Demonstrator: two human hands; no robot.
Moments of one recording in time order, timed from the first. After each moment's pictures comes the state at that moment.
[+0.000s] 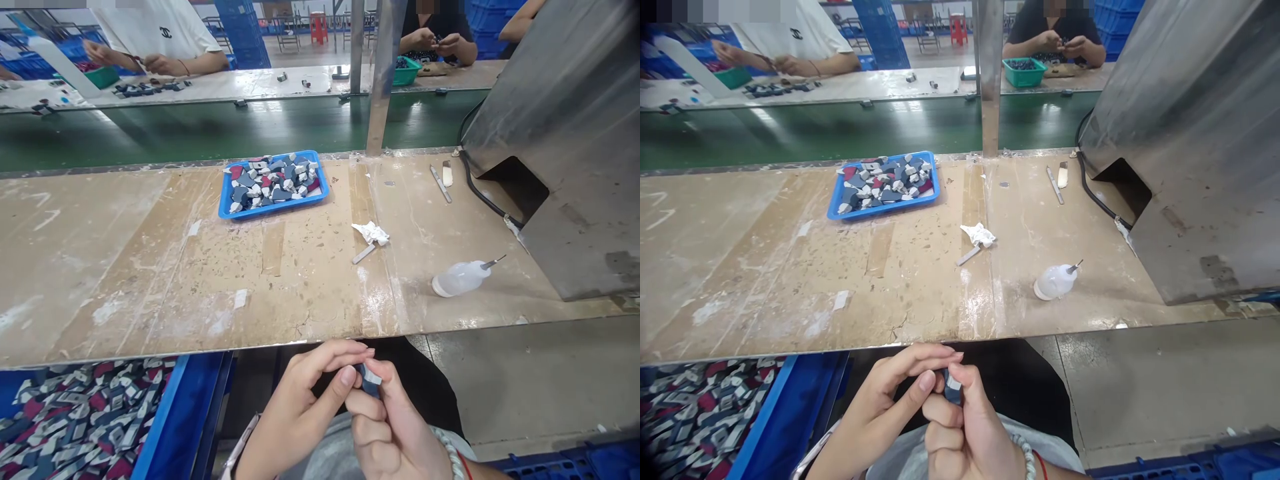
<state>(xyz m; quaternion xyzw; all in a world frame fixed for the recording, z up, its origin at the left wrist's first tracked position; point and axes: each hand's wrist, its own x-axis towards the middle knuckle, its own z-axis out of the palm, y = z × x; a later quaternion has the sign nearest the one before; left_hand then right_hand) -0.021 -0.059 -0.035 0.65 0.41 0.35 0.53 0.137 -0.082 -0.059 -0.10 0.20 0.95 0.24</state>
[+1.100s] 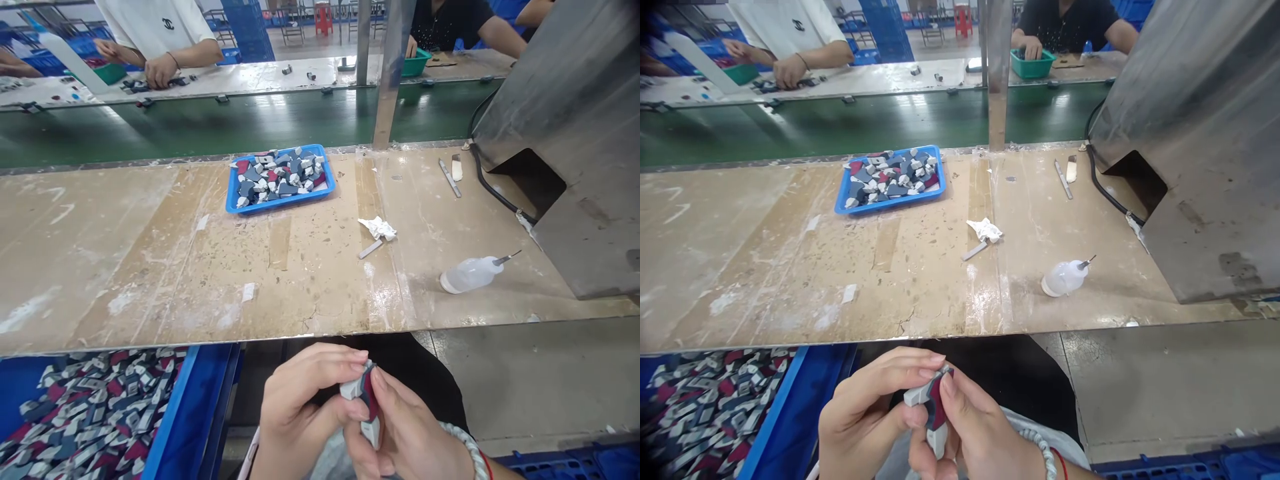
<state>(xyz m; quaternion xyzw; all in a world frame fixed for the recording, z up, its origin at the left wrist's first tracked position) -0.019 -0.067 -0.027 0.71 0.36 0.50 0.34 0.132 -0.098 -0.057 -0.19 -0.21 0.89 0.36</state>
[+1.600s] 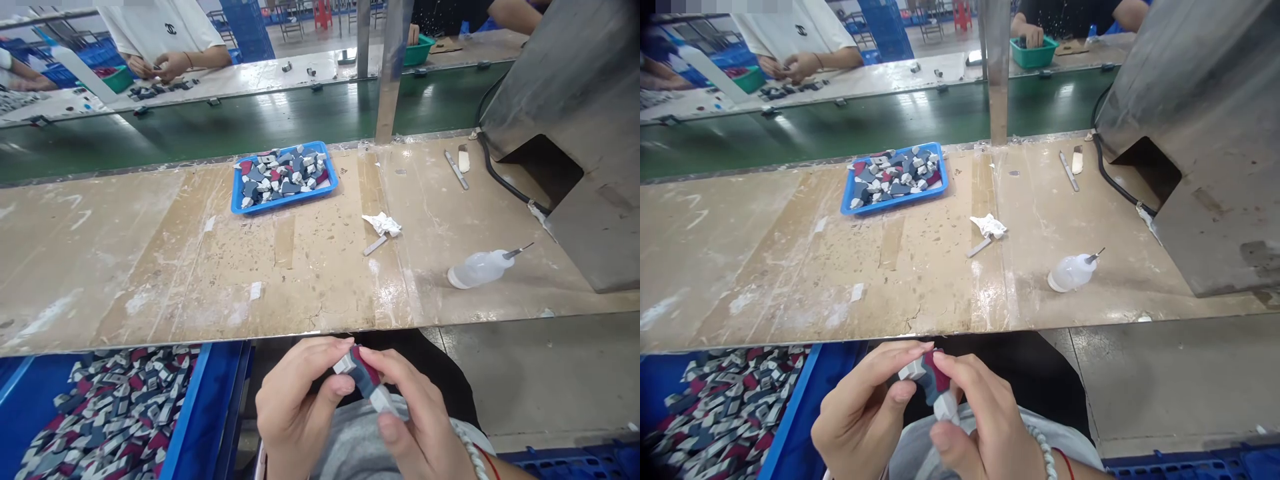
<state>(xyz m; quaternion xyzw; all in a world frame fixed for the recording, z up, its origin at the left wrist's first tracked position) -0.022 -0.078 -0.038 0.69 0.44 0.53 0.23 0.143 -0.098 -0.052 -0.39 -0.67 0.39 0.50</state>
